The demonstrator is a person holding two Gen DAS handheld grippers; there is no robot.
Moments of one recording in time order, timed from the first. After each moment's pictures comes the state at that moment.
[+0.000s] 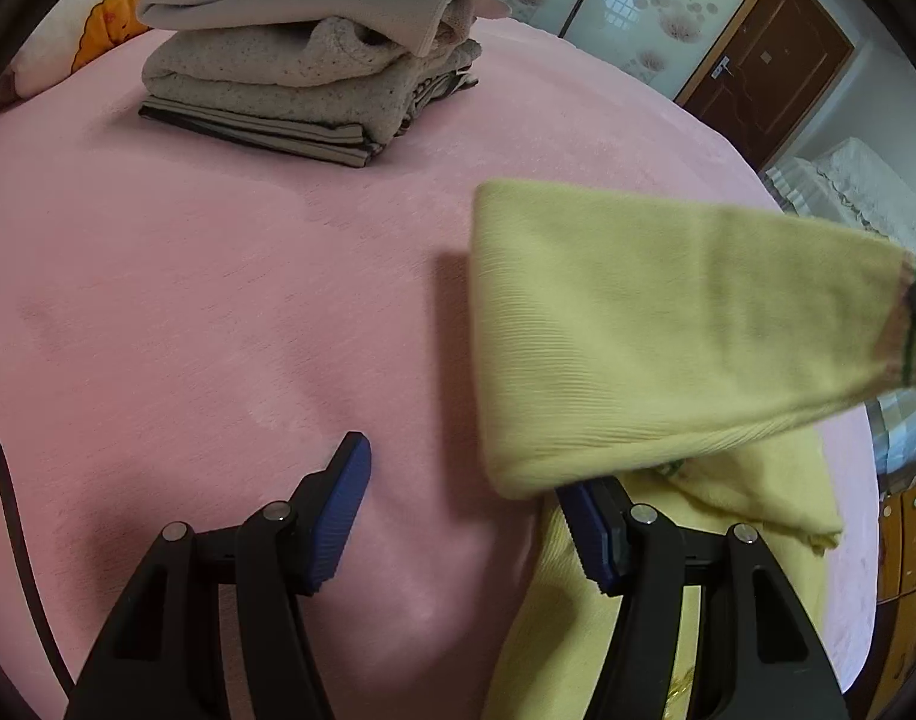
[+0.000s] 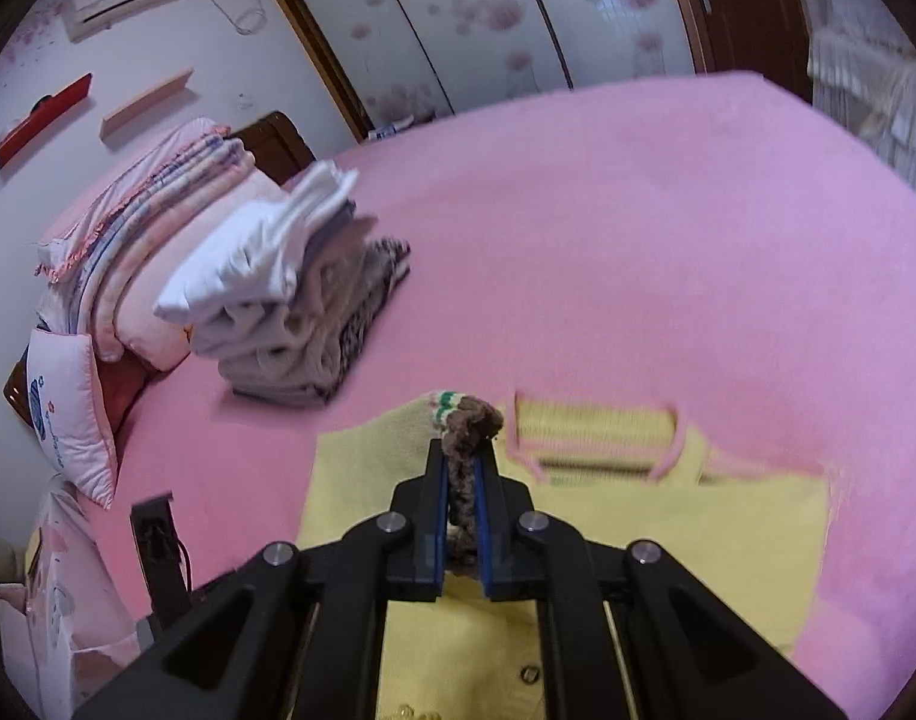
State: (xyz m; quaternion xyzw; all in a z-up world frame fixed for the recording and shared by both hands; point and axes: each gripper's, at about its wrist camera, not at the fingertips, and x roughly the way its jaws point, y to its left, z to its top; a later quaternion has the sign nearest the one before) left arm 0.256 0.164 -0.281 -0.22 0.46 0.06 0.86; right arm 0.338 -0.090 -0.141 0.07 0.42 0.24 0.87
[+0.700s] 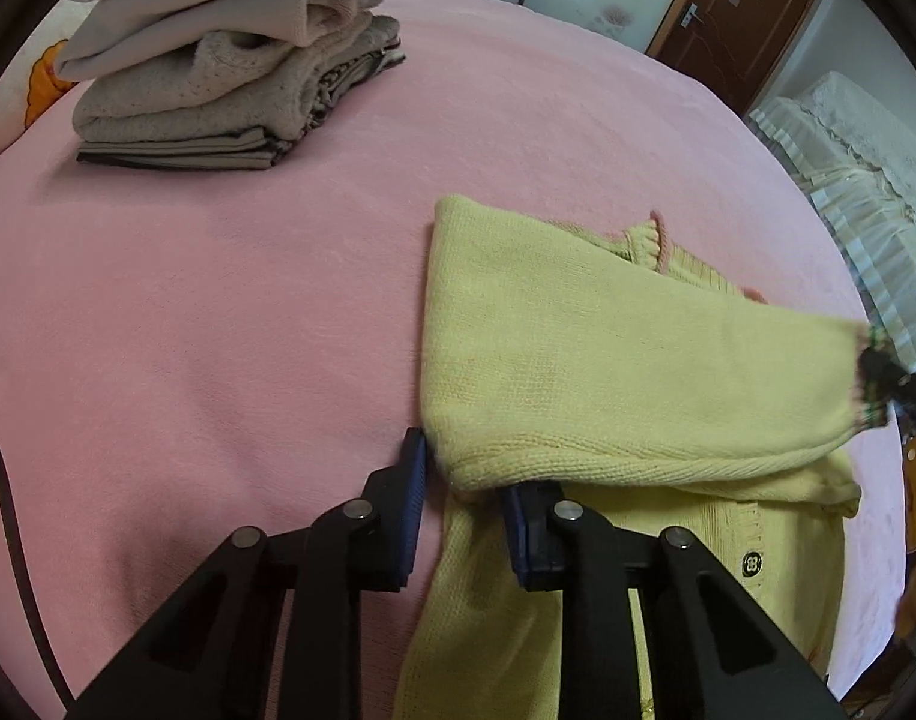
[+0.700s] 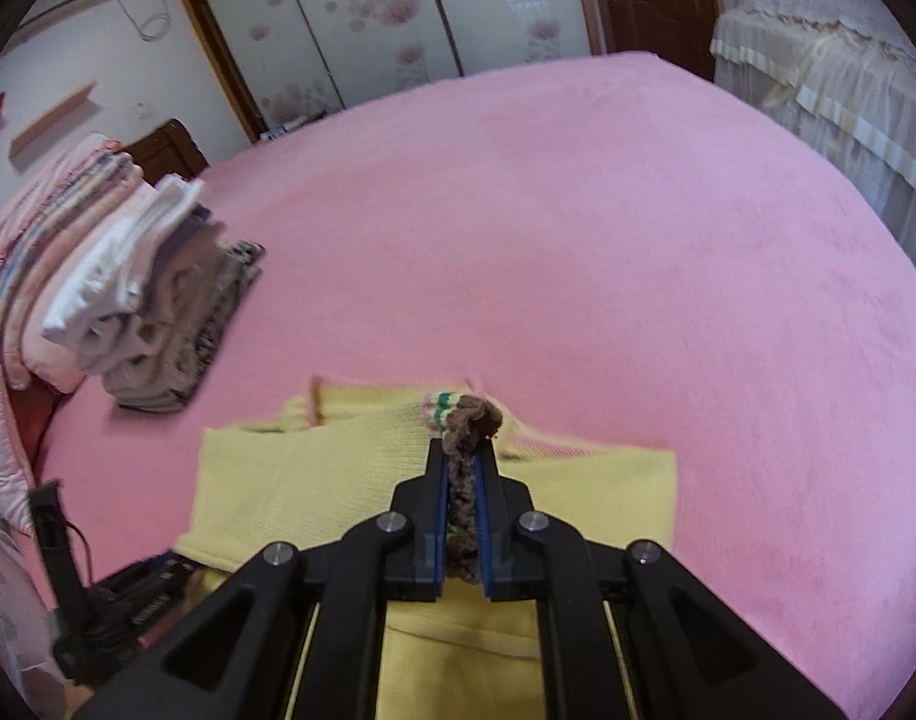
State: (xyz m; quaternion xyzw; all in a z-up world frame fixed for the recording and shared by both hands) left arm 0.291 0.118 -0.287 -0.16 0.50 0.04 0.85; right arm 0.352 -0.177 -0.211 0.08 0.48 0.13 0.87
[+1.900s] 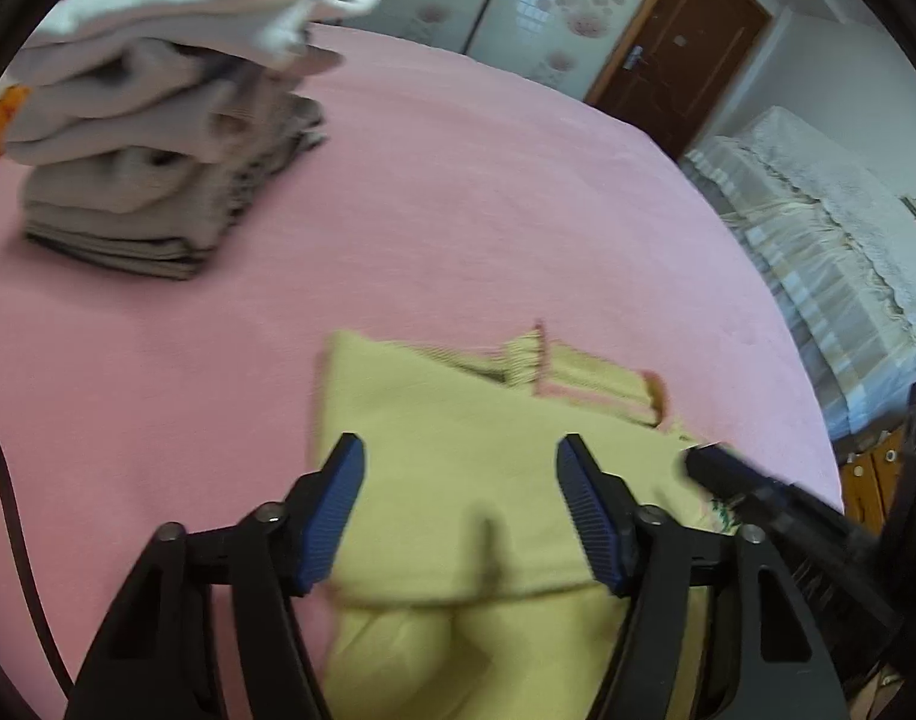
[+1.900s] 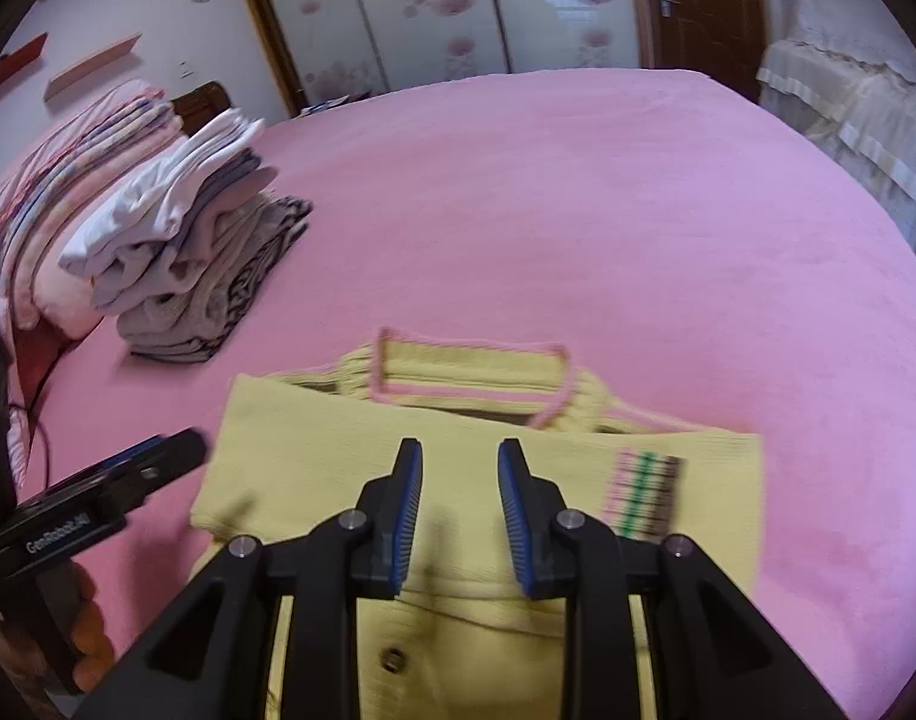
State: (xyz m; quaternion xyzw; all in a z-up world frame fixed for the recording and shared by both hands) left arm 0.310 0.099 -0.230 -0.18 0.43 -0.03 0.88; right arm 0.330 -0.108 -0.216 0.02 0.46 0.19 0.87
